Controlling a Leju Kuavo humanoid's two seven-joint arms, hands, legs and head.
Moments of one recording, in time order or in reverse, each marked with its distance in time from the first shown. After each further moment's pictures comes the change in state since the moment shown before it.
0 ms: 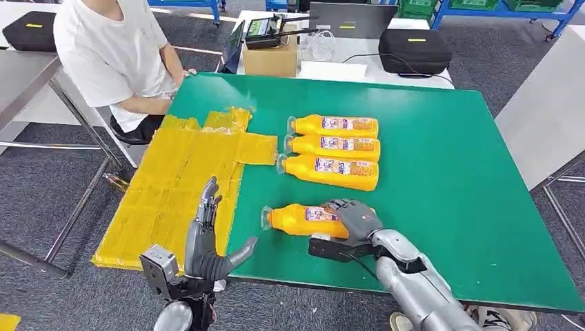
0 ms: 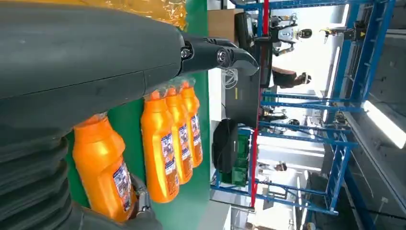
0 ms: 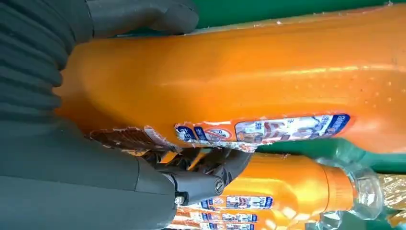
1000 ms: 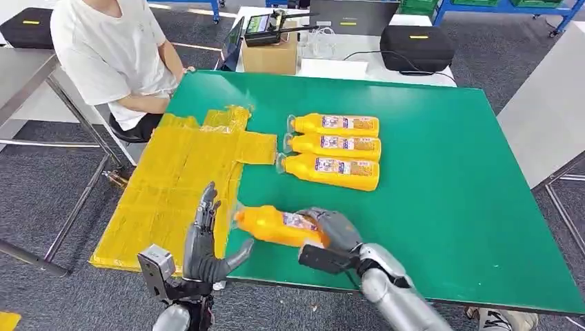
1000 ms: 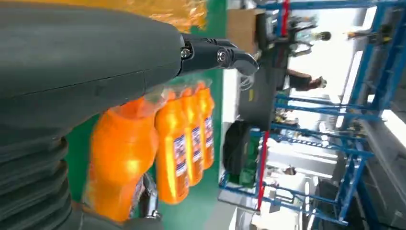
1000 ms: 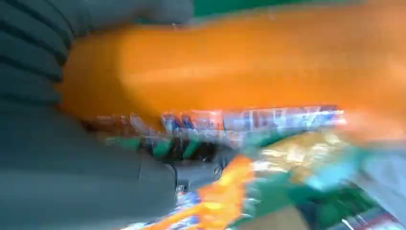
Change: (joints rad) left arm 0.026 -0.002 0.022 0.007 0.047 -0.031 0.036; right arm 0.162 0.076 0.007 -0.233 -0.386 -0.102 -0.201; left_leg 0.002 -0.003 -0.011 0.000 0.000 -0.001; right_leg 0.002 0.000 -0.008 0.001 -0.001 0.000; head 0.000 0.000
